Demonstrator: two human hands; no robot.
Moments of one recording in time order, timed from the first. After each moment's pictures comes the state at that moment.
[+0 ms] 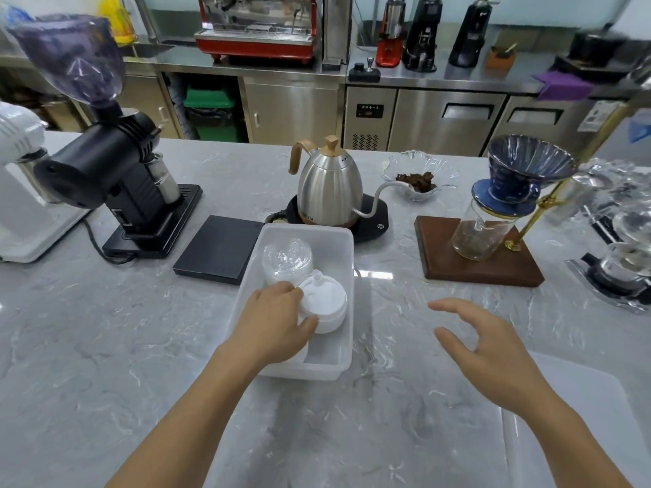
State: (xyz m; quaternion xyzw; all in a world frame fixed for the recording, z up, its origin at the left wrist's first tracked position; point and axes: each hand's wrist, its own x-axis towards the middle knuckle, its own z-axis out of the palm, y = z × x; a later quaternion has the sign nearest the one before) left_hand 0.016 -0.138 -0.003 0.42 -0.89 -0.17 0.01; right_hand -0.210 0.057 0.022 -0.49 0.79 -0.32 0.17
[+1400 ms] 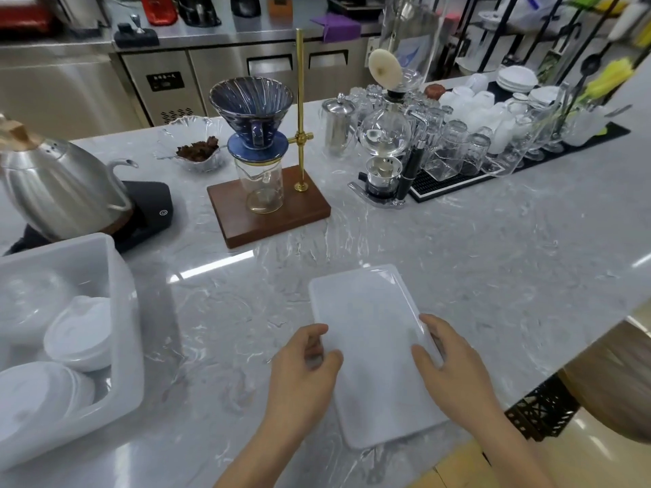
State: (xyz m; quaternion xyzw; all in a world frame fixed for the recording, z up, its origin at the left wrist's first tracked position) left_hand -0.142 0.099 -0.038 0.36 -0.70 -0.61 0.08; right_hand -0.245 0.279 -0.022 -0.10 0.91 -0.35 0.19
